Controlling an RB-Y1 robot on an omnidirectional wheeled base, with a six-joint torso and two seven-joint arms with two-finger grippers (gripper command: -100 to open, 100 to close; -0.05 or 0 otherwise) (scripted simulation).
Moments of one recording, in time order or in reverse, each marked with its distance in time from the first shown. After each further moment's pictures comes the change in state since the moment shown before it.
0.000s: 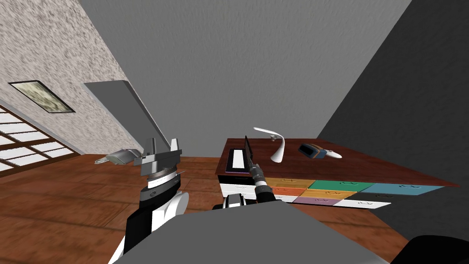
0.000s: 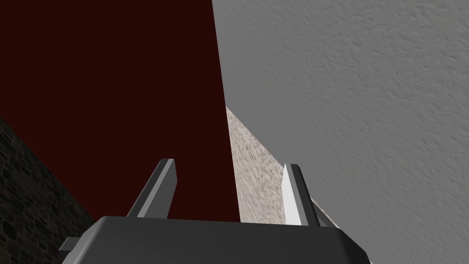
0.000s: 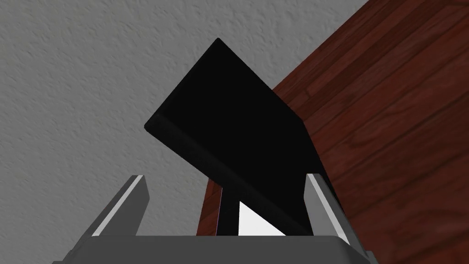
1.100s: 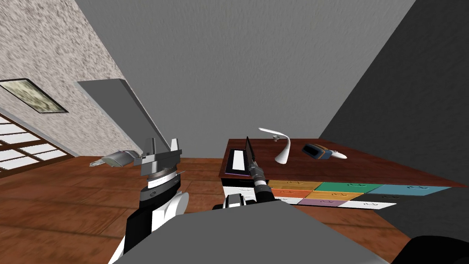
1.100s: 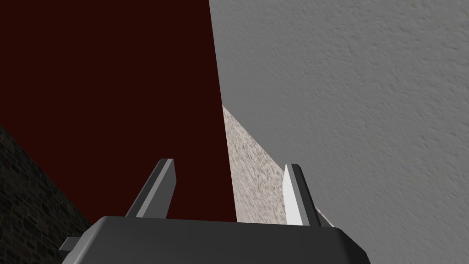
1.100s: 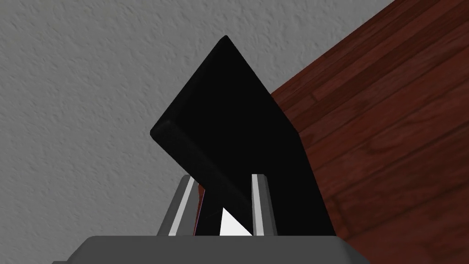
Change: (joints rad) left arm 0.000 0.000 0.000 0.000 0.000 0.000 0.000; right arm 0.029 0.071 -0.009 -0.008 0.061 0.039 0.107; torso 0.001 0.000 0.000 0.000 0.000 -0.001
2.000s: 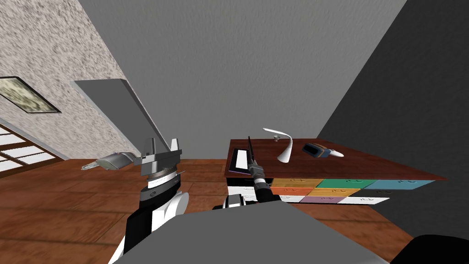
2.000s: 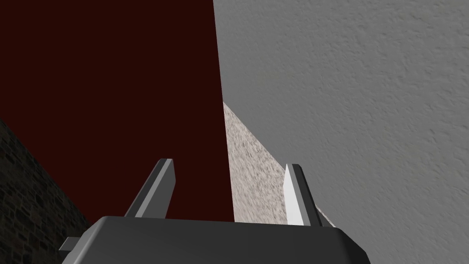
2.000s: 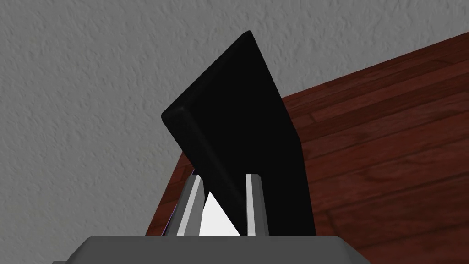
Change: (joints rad) left arm 0.000 0.000 0.000 0.000 0.000 0.000 0.000; right arm -0.069 0.001 -0.056 0.074 0.144 0.006 0.141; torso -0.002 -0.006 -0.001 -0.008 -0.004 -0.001
